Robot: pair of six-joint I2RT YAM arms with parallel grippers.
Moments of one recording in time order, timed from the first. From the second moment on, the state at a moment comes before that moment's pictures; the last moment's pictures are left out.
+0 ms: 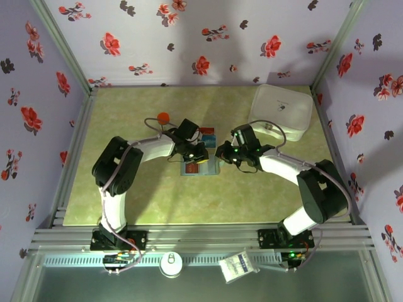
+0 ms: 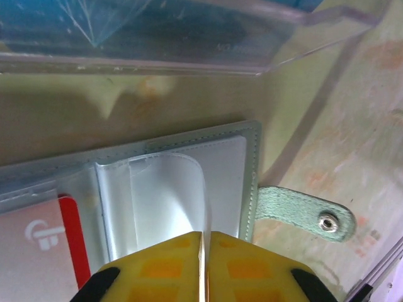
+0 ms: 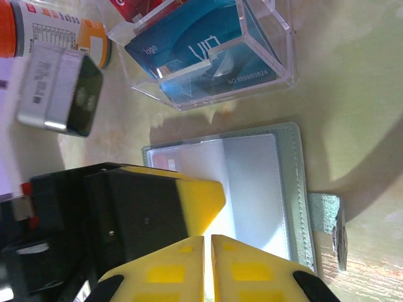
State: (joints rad) left arm -0.68 1.97 1.23 -0.32 0.43 -0.81; right arm 0.52 1.53 0.81 -0.09 -0.40 0.90
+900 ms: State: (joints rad) left arm -0.65 1.91 1.26 -0.35 0.45 -0.80; right arm 0.51 1.54 0.81 -0.13 -0.39 0.89
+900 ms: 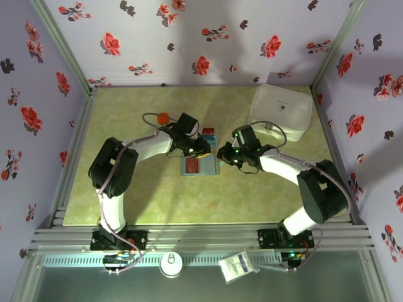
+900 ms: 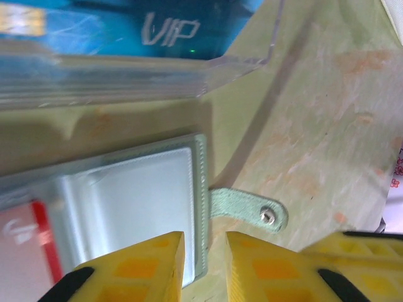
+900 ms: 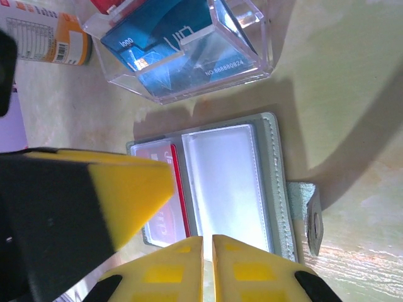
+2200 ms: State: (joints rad) left arm -0.48 1.76 0.94 -0.25 0.47 -0.78; right arm 0.67 1.90 1.06 -0.09 -0.45 0.92
